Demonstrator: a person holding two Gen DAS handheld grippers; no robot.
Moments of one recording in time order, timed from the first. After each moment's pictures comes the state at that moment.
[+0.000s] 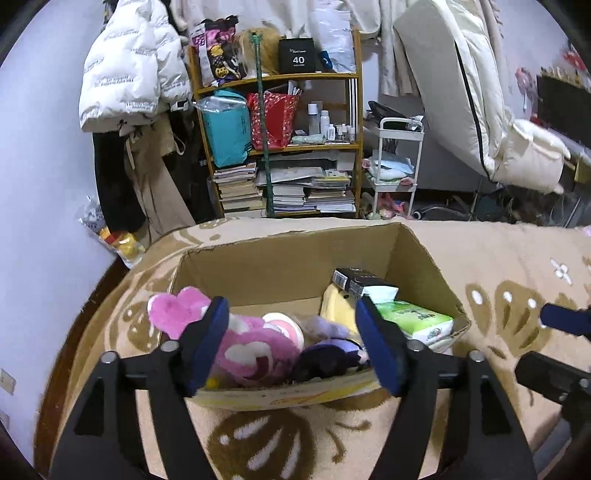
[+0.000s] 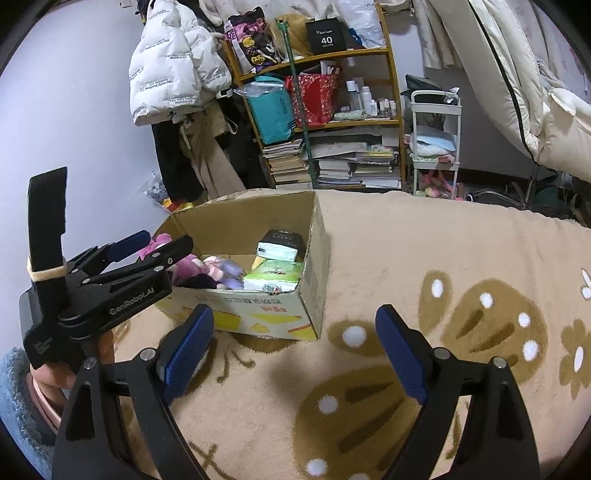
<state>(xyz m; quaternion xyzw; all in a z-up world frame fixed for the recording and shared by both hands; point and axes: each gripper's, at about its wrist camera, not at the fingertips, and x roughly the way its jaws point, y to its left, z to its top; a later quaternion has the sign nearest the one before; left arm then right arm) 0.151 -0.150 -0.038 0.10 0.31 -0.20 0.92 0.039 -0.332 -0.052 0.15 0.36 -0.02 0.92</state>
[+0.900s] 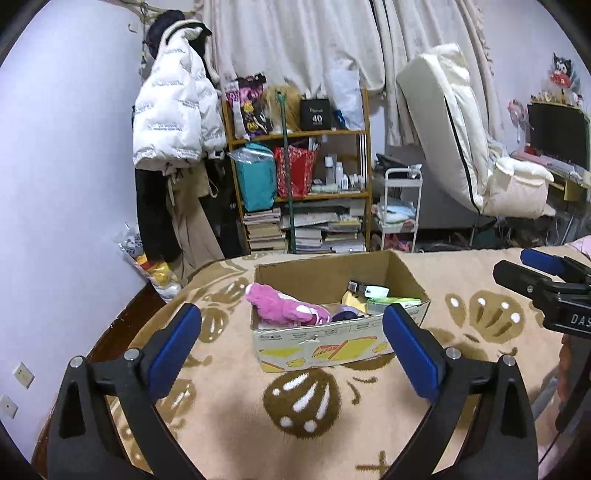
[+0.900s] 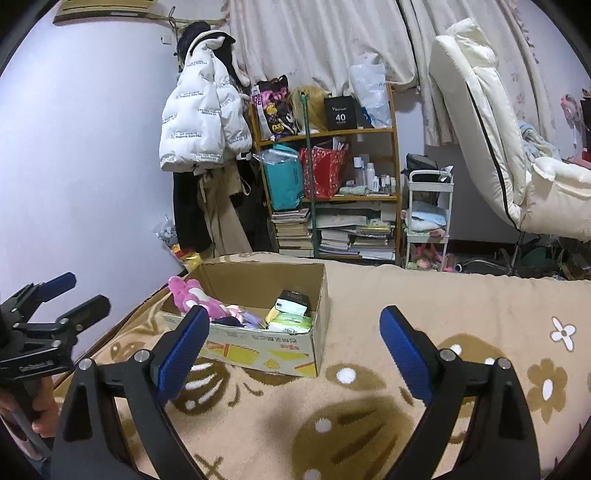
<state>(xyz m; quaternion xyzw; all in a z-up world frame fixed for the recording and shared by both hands) 0.022 -0.058 0.032 0.09 0.22 -0.18 0.96 -0.028 -0.306 0.006 0.09 0.23 -0.04 0.97</state>
